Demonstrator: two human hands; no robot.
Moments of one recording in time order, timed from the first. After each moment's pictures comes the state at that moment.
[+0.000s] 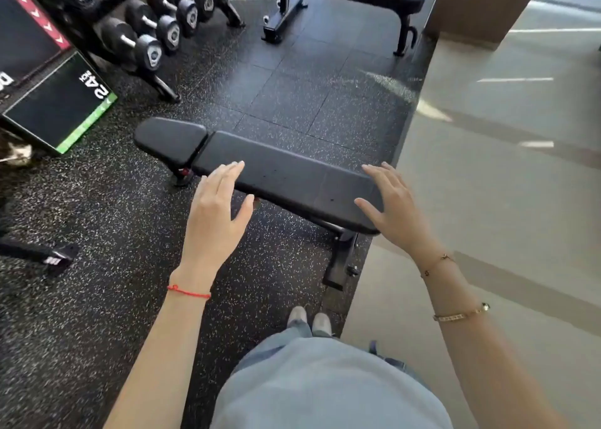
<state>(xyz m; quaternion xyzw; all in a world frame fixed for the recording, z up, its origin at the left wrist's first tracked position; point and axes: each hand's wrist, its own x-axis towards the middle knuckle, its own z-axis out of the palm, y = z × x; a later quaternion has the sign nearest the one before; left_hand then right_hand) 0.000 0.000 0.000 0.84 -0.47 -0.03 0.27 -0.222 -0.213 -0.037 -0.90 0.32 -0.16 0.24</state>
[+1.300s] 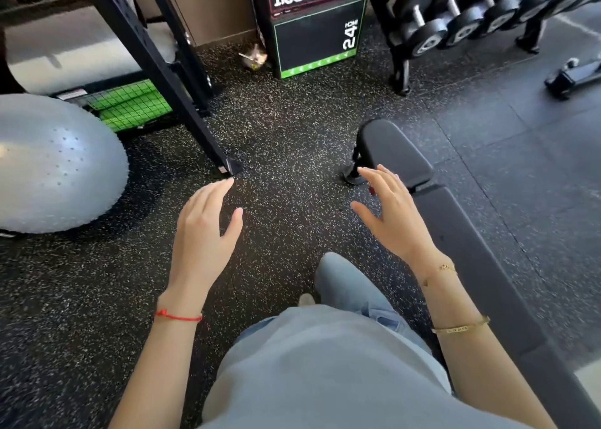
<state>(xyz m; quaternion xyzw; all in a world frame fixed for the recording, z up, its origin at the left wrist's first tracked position) 0.392 0.290 -0.023 0.97 -0.05 0.03 0.24 0.399 -0.018 -0.052 -0.96 -0.05 0.00 0.29</state>
